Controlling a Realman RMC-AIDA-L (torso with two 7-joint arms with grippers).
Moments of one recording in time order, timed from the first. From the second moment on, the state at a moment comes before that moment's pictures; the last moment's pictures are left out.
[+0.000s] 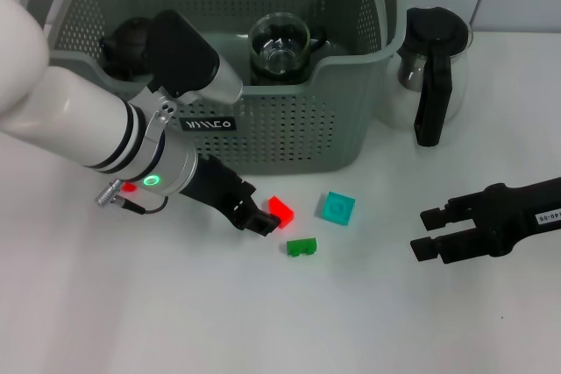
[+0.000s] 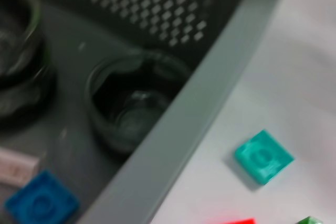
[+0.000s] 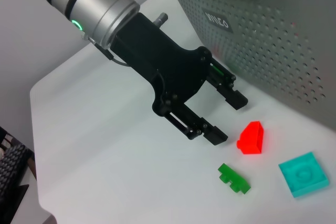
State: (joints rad) left arm -0.61 -2.17 1.34 1.03 2.47 1.22 -2.21; right arm 0.68 2.00 -0.72 -0.65 -2.34 -1.68 1.74
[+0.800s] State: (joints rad) left arm -0.63 -2.18 1.43 1.02 2.49 1.14 -2.24; right arm 0.68 2.00 -0.71 -0.65 -2.34 -1.68 1.74
